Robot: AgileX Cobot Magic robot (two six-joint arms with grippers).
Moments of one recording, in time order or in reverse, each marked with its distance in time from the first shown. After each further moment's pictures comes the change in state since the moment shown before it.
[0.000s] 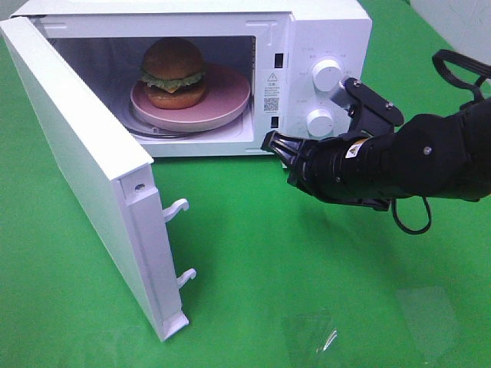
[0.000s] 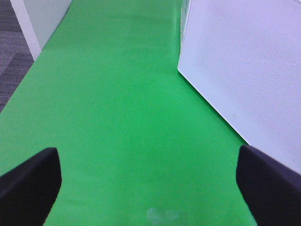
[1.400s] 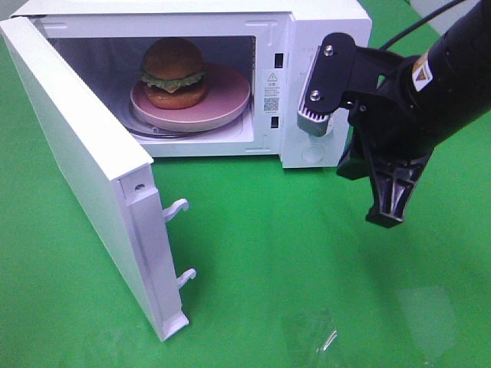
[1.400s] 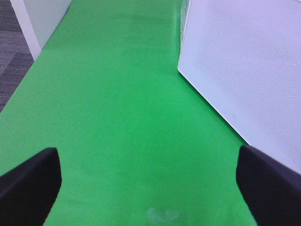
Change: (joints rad) left arm 0.000 0.000 0.000 0.000 0.000 0.000; right arm 0.000 -0.310 -0.238 -0.552 0.914 -1.058
